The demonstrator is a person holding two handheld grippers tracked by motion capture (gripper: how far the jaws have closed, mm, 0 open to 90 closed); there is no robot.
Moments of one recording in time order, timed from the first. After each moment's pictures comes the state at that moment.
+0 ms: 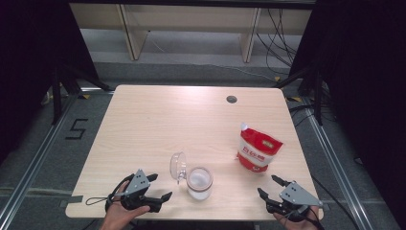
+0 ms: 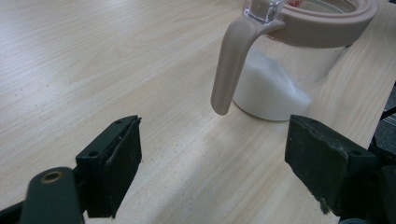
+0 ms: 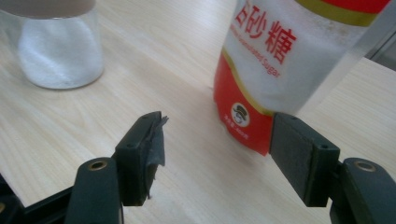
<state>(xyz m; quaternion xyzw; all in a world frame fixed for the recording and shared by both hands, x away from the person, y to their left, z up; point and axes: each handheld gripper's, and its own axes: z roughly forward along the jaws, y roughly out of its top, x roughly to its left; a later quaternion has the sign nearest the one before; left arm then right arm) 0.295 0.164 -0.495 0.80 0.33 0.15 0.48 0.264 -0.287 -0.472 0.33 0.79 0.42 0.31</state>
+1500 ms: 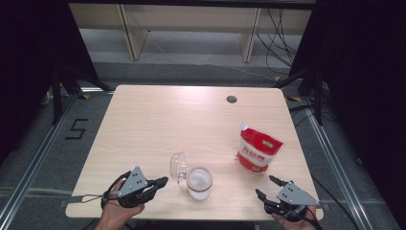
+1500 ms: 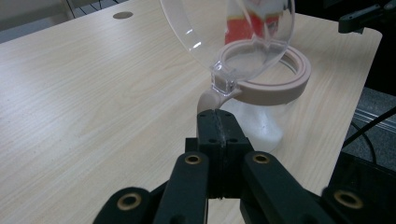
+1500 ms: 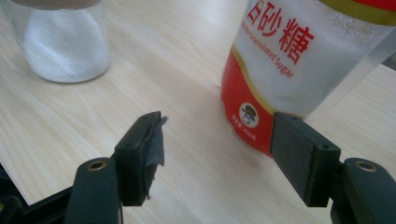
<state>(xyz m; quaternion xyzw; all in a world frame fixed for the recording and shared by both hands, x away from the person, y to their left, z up) 0.287 0.163 -0.454 0.80 0.27 0.18 0.50 0.265 -0.284 -0.475 0.32 0.80 0.41 0.30</state>
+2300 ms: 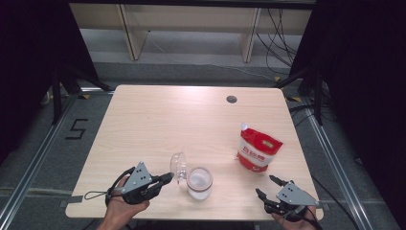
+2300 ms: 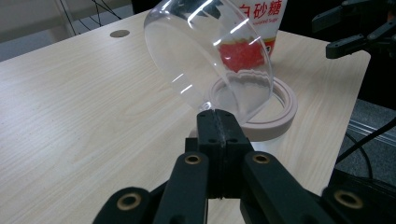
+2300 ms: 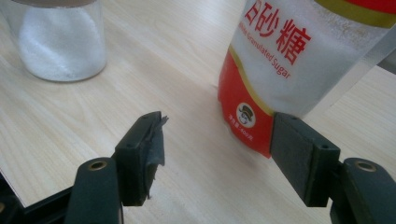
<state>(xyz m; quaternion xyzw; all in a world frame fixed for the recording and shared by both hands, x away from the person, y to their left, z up) 0.288 0.150 -0.440 0.79 0.27 0.18 0.52 0.264 -0.283 -0.475 0.32 0.80 0.40 0.31</state>
